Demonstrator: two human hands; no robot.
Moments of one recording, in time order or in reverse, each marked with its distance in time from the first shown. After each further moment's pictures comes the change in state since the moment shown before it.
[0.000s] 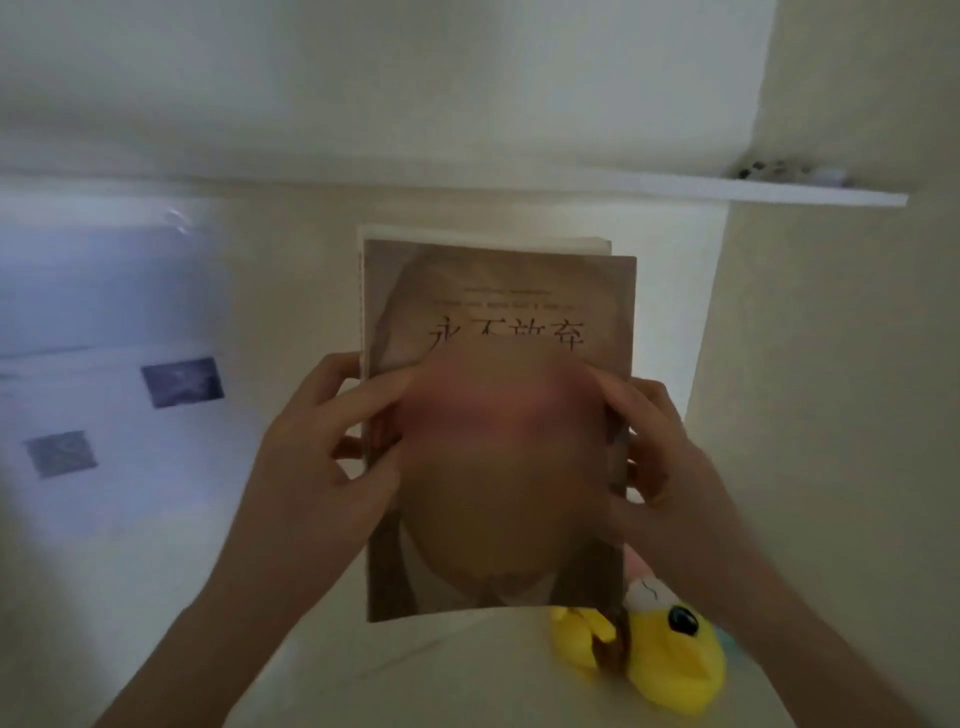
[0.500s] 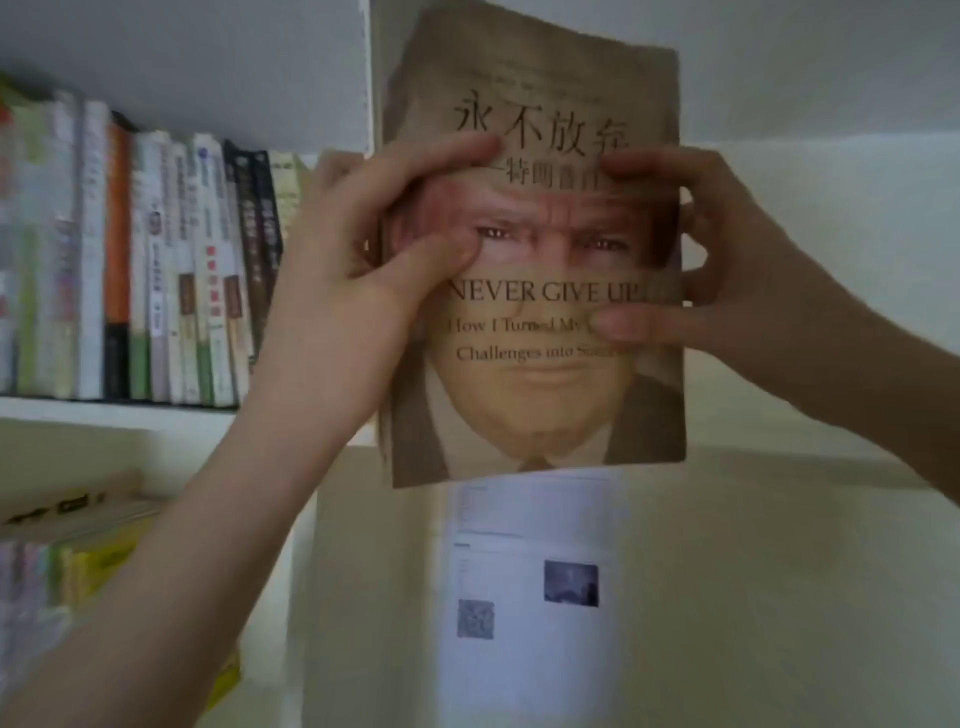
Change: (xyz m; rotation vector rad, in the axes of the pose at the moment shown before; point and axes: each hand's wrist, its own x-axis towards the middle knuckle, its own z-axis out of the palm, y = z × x) left_hand 0.077 0.088 -0.280 0.276 0.479 0.321; right_hand 0.211 -0.237 0.128 0.286 -0.336 -0.783
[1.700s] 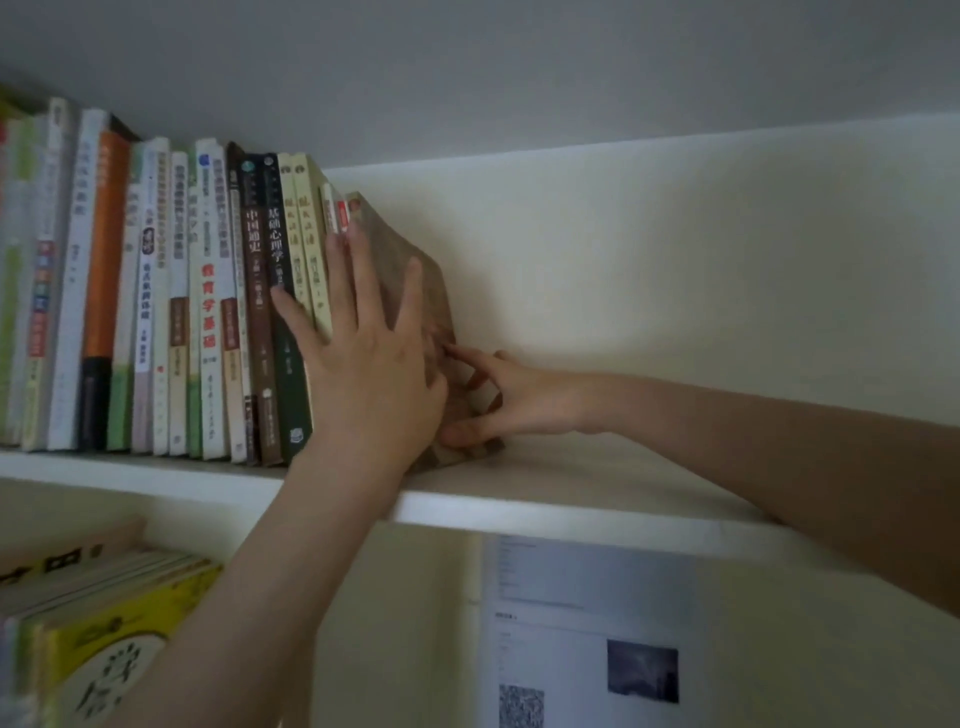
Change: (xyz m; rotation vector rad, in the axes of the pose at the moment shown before) left_hand 0.023 -0.137 0.007 1.414 -0.135 -0.172; right_hand 0.111 0.145 0.126 -0.255 -0.558 0.372
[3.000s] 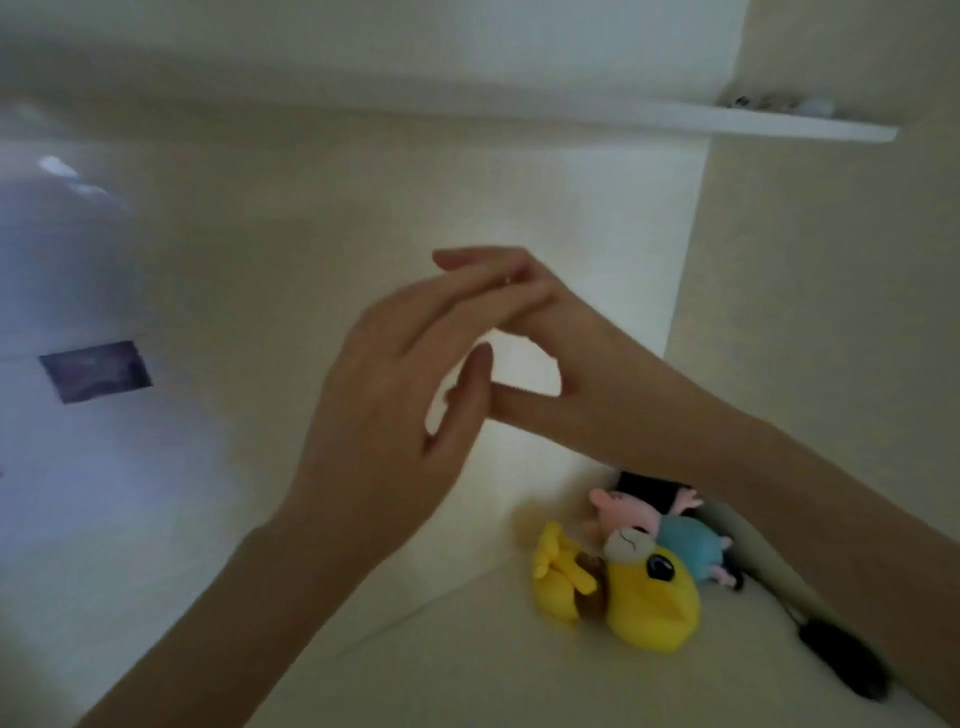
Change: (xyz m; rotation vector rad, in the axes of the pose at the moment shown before) left_hand -0.246 0.278 -0.092 -1.576 -0.149 0.642; right_hand -0.445 0.059 0.027 -0.061 0.431 0.276
